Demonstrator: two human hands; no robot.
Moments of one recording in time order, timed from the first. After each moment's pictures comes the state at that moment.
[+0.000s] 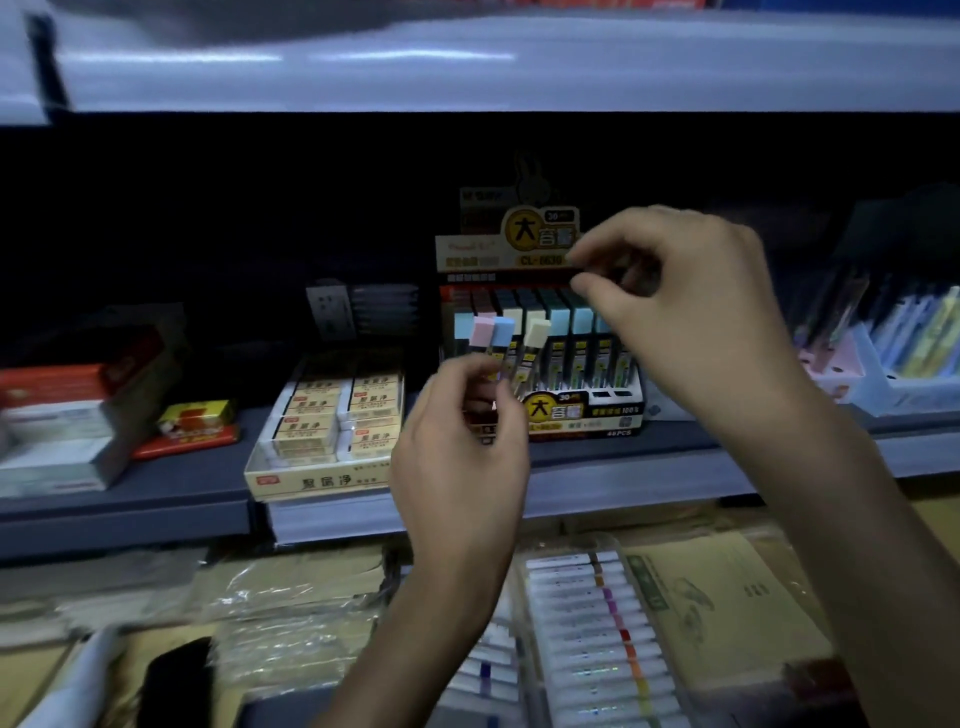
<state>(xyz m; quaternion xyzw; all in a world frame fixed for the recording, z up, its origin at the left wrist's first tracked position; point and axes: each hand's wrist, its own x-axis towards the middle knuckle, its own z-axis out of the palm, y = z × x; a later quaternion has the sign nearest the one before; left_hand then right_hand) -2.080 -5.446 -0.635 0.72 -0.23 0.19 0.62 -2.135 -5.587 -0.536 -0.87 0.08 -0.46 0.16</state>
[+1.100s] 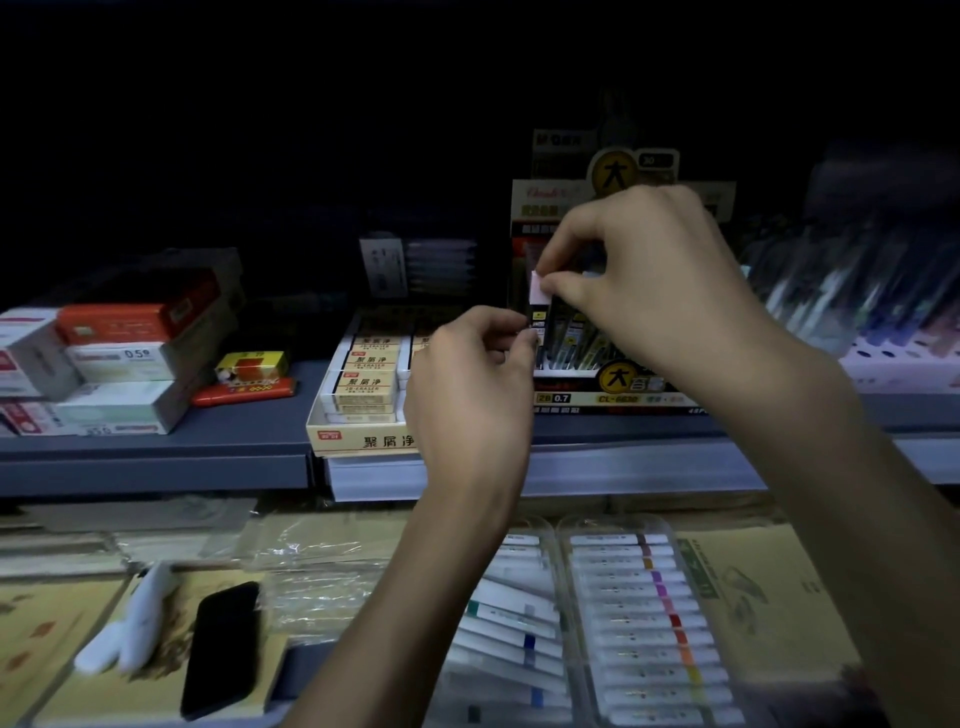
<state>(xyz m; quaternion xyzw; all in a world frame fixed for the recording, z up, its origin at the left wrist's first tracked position) -2.025 -5.433 -0.631 0.79 -0.17 0.15 0.57 -2.073 -5.549 -0.550 -0.93 0.06 -0.35 0.11</state>
